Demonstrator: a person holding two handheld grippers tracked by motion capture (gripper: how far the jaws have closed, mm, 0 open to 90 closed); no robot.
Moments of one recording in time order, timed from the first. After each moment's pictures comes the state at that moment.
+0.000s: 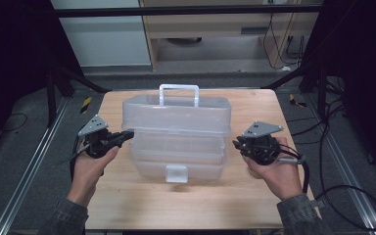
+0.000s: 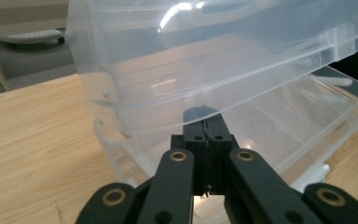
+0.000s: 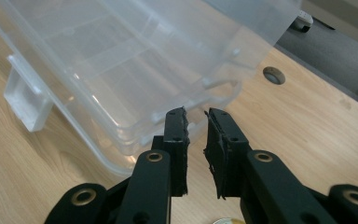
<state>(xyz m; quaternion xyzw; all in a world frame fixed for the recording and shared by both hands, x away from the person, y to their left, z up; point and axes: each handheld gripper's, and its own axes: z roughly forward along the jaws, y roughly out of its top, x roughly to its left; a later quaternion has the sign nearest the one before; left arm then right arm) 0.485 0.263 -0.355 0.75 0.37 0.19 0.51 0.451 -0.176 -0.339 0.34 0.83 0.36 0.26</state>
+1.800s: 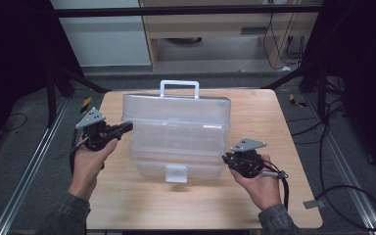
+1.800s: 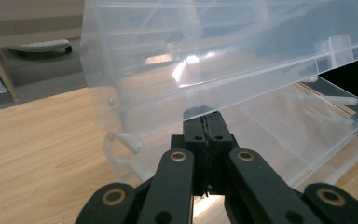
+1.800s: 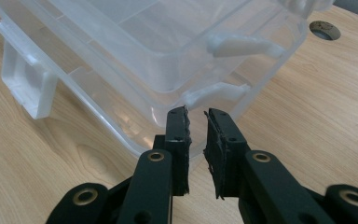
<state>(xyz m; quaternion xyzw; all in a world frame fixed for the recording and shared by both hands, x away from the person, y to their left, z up) 0.496 0.263 -0.340 0.74 0.38 0.20 0.52 0.451 -0.157 -0.405 0.39 0.82 0.37 0.21</state>
